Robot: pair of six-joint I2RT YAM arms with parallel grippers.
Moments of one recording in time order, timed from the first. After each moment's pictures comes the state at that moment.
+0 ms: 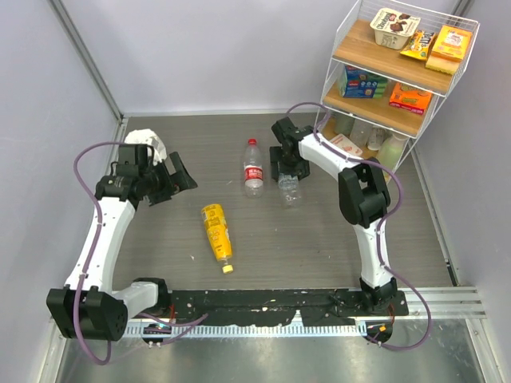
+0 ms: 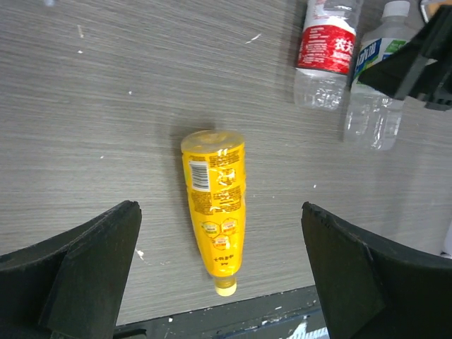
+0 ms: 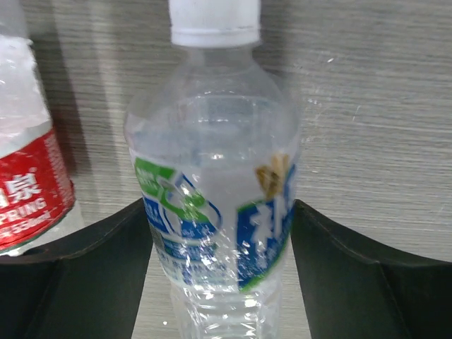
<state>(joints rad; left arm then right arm) -0.05 1.13 1.10 -0.83 0.23 -0.47 0.50 2.17 1.81 -0.85 0.12 0.40</state>
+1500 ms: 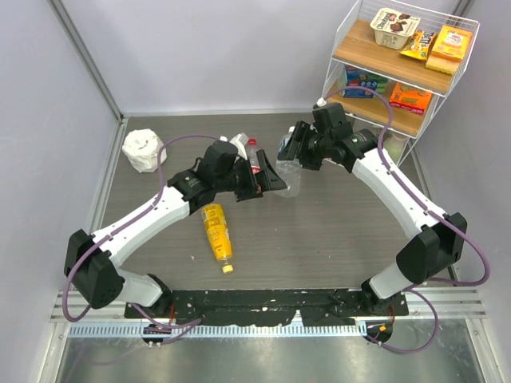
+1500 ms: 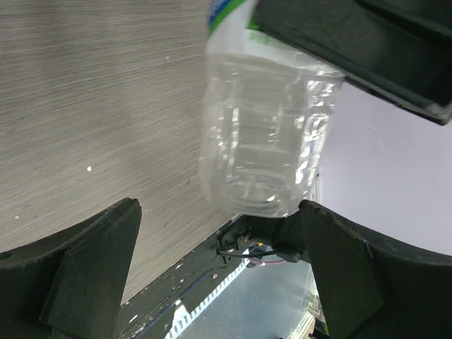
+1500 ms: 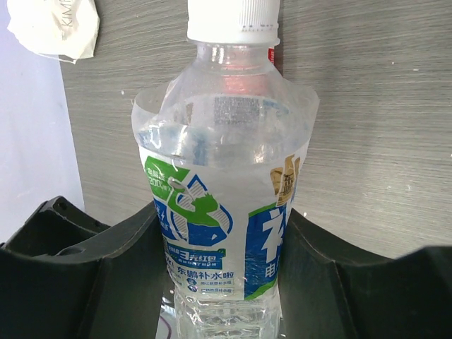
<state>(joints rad) -0.72 1.37 1.17 -0.36 0.25 -0.92 0.47 1.53 1.53 -0.74 -0.16 0.72</state>
